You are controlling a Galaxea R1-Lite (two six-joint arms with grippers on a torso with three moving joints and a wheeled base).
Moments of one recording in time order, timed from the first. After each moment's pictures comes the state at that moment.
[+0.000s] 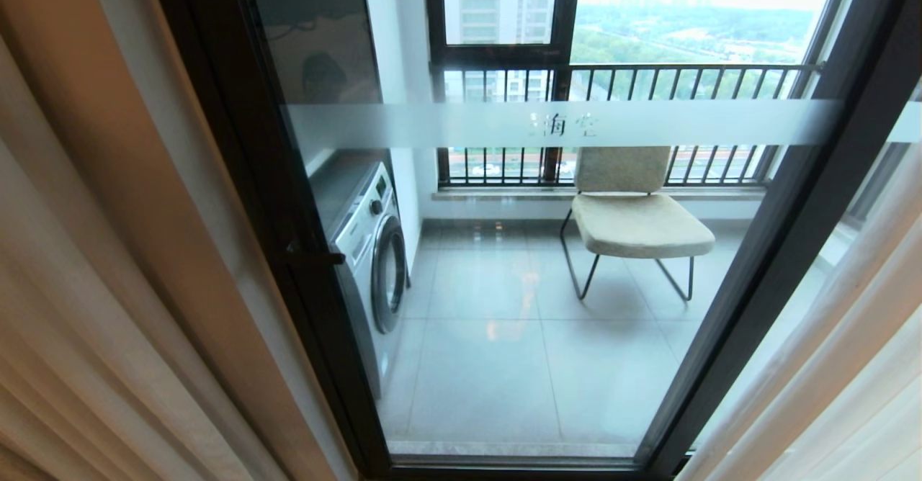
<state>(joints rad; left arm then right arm) 0.72 1.40 -1.32 -0.04 -0.17 -0.08 -0.01 0.00 0.00 0.00 -0.03 -0.01</state>
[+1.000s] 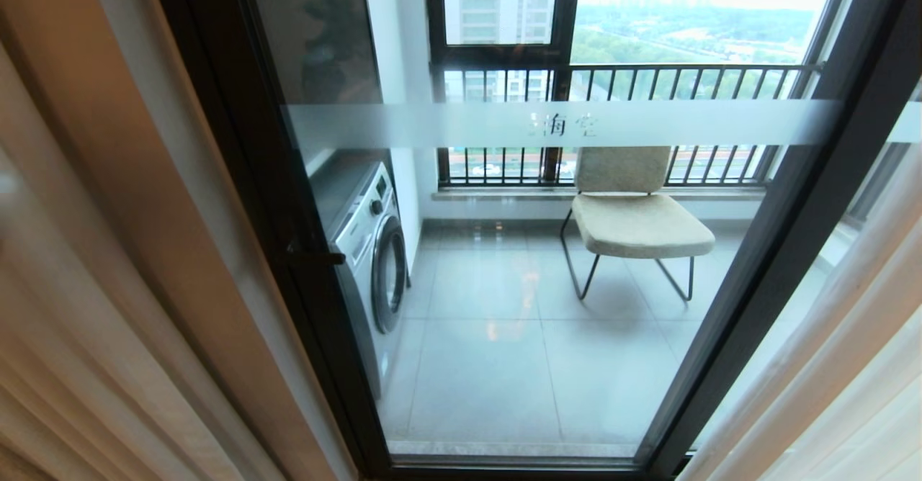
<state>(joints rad) 0.31 1.09 -0.87 -0.04 -0.16 -0.08 -0.01 0.00 0.00 0.00 -0.03 -0.01</state>
